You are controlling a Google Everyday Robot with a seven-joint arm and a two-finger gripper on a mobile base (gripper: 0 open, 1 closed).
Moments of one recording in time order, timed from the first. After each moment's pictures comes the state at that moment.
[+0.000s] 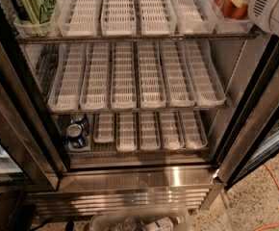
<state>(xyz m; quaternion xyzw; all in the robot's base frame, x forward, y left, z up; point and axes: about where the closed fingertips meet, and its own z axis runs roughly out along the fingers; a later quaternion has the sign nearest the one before) 0.602 -0.228 1.123 -0.05 0.69 0.03 0.72</state>
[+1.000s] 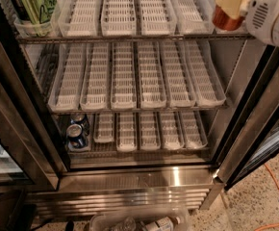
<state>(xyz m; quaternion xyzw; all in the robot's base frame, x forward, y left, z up) 0.580 -0.200 1.105 -0.09 0.71 0.07 0.70</state>
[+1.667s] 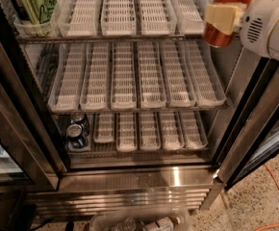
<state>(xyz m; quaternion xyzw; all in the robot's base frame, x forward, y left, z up) 0.568 -0.186 1.084 -0.11 0.73 0.09 0.67</state>
